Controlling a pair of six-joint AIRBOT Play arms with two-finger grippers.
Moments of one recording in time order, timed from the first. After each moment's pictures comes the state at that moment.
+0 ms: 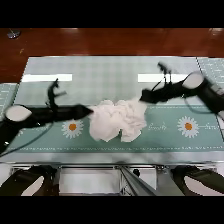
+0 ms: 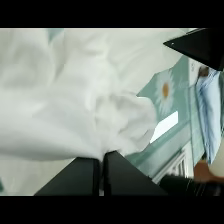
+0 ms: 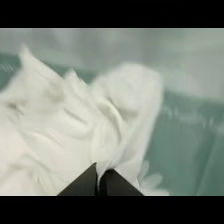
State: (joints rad) left arm -0.19 -0.86 0.65 0.48 -0.89 -1.24; right arm 0.16 -1.24 1.13 -0.96 1.06 1.47
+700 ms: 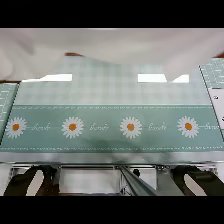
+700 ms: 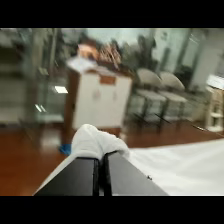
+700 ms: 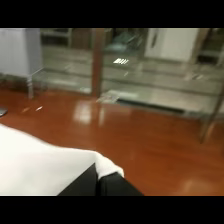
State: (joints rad) left arm 0.27 -0.66 1.64 0.56 -0.94 -1.24; right arm 0.03 -0.85 2.11 -1.31 1.27 1.46
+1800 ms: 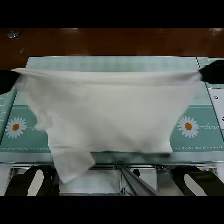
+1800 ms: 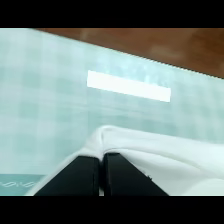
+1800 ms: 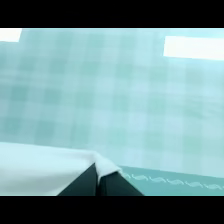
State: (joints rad) left arm 0.26 -0.60 0.93 0.91 -0.98 -1.38; right arm 0.02 -0.88 1.23 -1.45 1.14 1.56
